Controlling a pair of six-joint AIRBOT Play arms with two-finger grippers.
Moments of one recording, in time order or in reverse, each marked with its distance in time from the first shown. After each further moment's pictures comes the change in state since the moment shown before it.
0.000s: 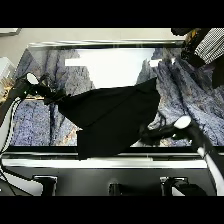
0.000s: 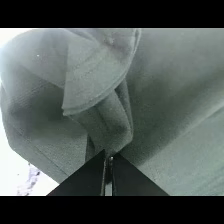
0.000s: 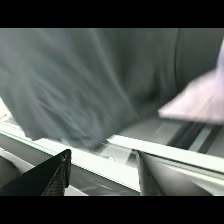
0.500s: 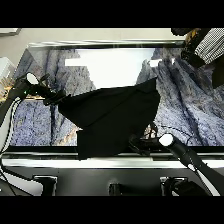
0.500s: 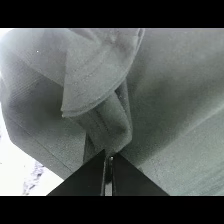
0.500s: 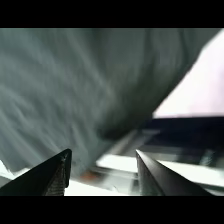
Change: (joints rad) left arm 0.000 0.000 0.000 0.000 -0.026 0.006; right arm 0.264 0.050 -0.156 0.055 -0.373 0.183
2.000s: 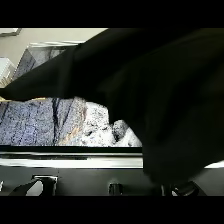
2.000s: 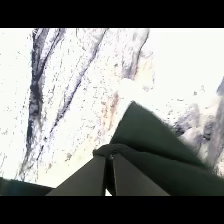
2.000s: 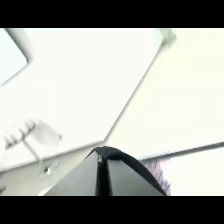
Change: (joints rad) left arm 0.282 0.819 0.076 -0.021 -0.367 -0.076; right arm 0.015 0.334 1.608 -0.904 0.377 0.408
